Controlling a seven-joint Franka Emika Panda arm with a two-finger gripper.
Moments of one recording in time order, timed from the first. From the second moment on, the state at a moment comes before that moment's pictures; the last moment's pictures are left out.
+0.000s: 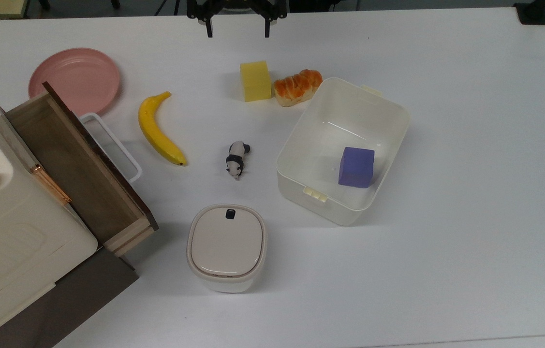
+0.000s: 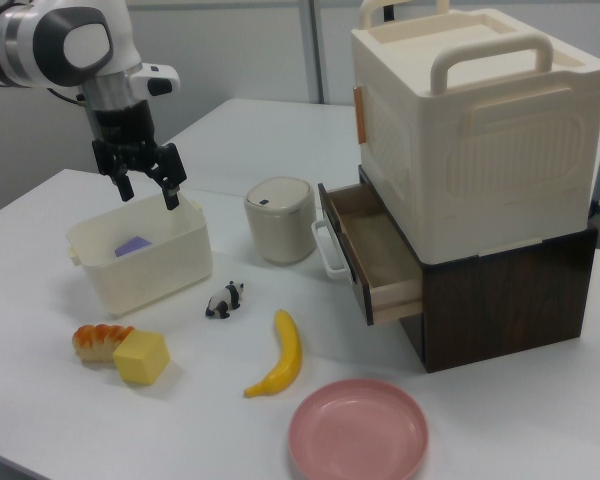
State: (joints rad) arm 0.04 -0.03 0.04 -1.74 -0.02 1.71 0.05
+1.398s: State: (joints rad) arm 0.04 -0.05 0.04 -1.74 -0.02 1.69 0.00
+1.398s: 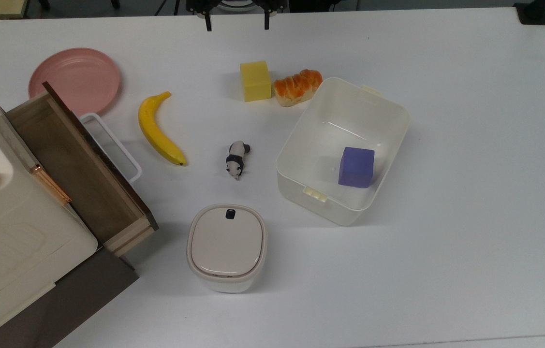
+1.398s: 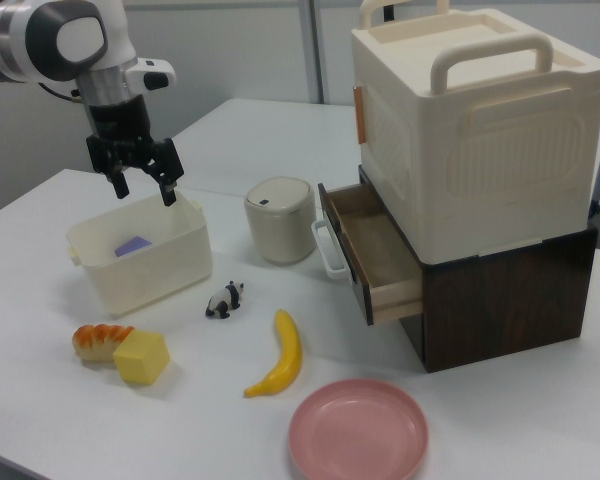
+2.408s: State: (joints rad) arm 0.04 -0.05 0.04 -1.74 -0.02 1.64 -0.05
